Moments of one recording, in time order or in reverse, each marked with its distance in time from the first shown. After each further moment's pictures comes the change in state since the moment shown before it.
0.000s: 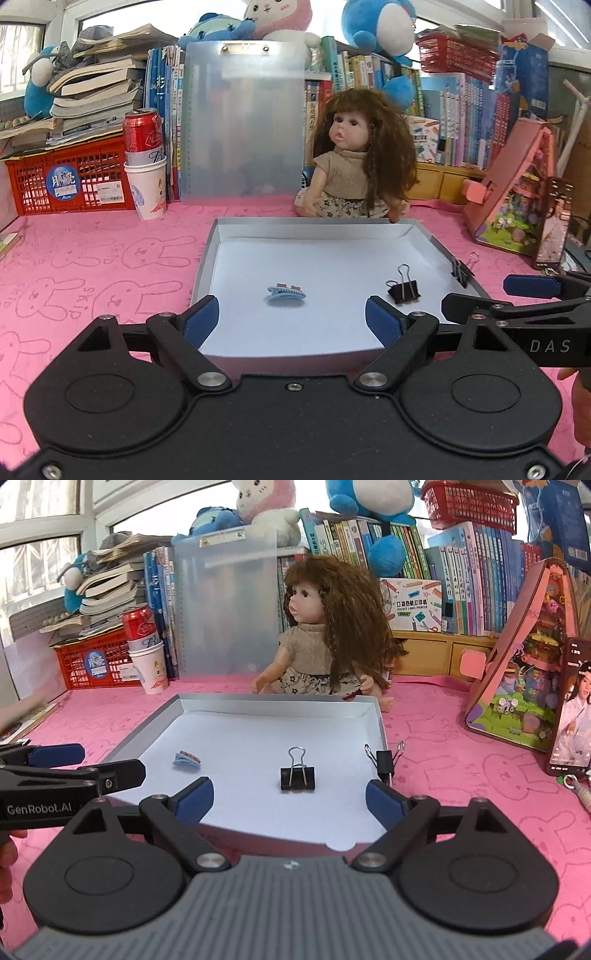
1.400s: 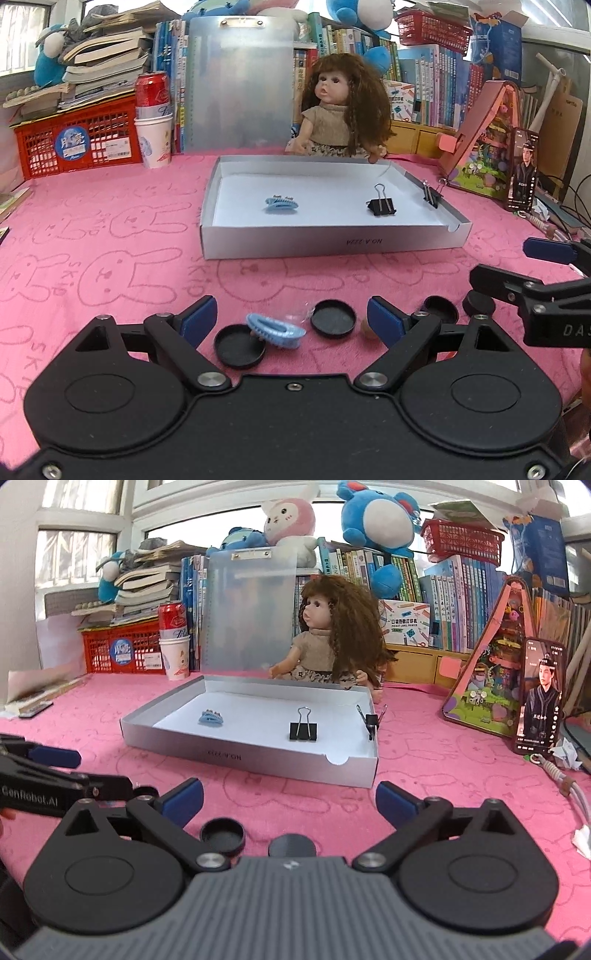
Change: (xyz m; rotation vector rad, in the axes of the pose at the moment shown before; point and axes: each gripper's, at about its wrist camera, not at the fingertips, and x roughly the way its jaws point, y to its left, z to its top) left arm -0.059 0.011 -0.080 0.011 0.066 -0.033; right arm -0.072 0.014 -0.077 -0.097 -0.105 -0.023
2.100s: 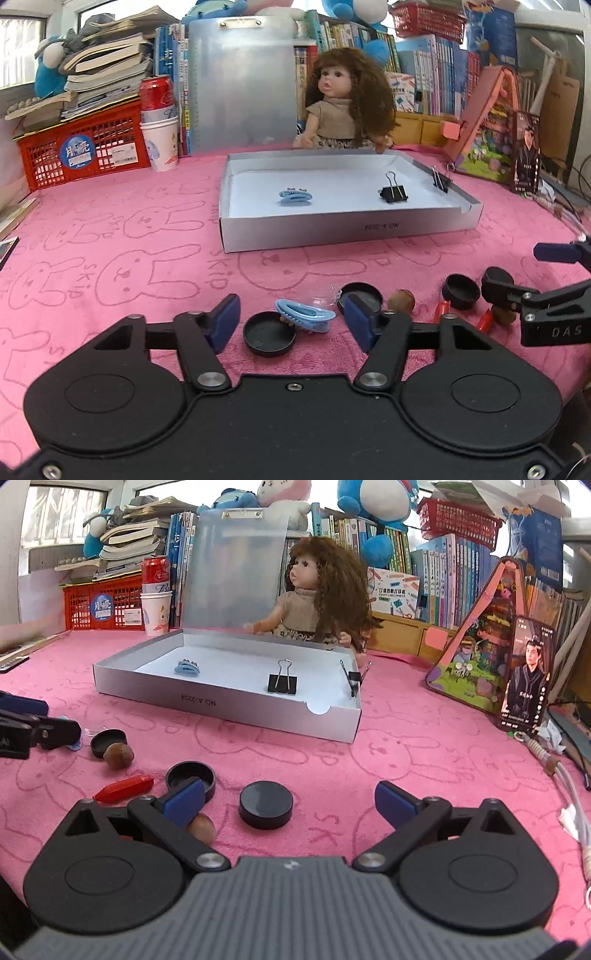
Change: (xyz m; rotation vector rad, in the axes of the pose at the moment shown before) left arm 0.000 0.008 -0.009 0.068 0.002 0.021; right arm 0.015 0.000 -0.022 -0.042 0.100 -0.080
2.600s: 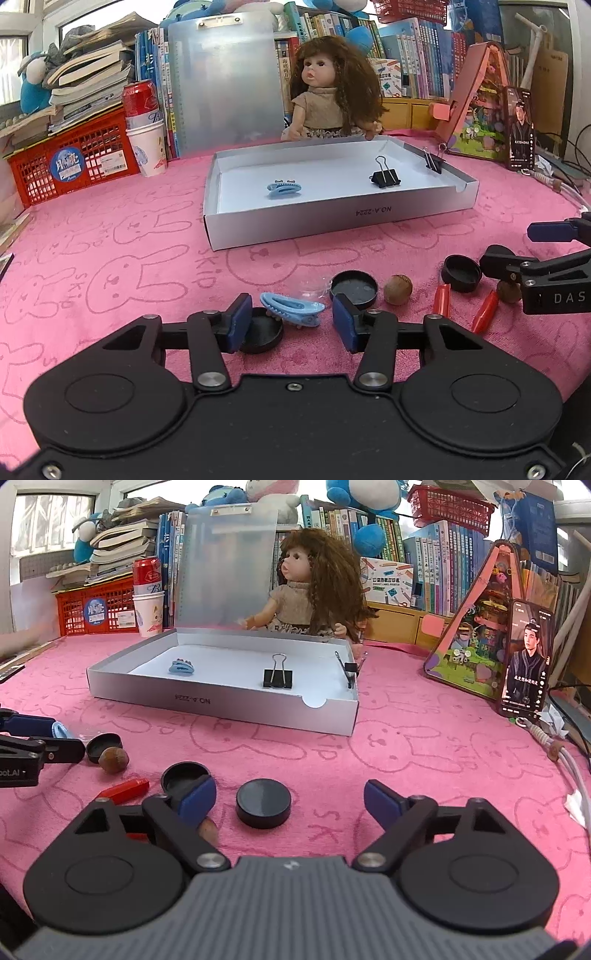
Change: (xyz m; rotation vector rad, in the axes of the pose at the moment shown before) left arm 0.010 -0.012 -0.005 0.078 0.001 0.008; right arm 0.006 -0.003 0.000 0.040 0.018 0.003
